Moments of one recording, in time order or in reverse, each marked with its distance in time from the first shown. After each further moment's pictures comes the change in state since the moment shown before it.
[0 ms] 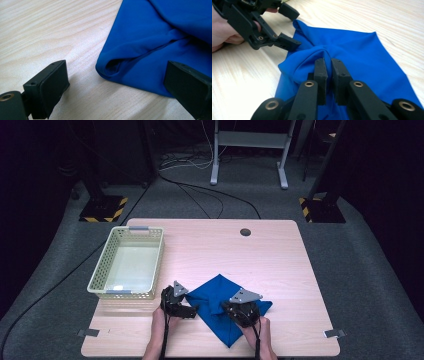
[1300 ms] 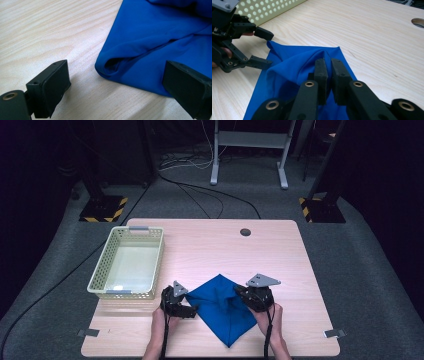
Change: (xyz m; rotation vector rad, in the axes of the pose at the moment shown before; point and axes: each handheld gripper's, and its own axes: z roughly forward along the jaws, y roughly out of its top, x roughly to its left) left arm 0.000 0.000 0.000 -0.005 0.000 -0.002; right arm -0.047 0.019 -0.021 -0.072 -0.059 0.064
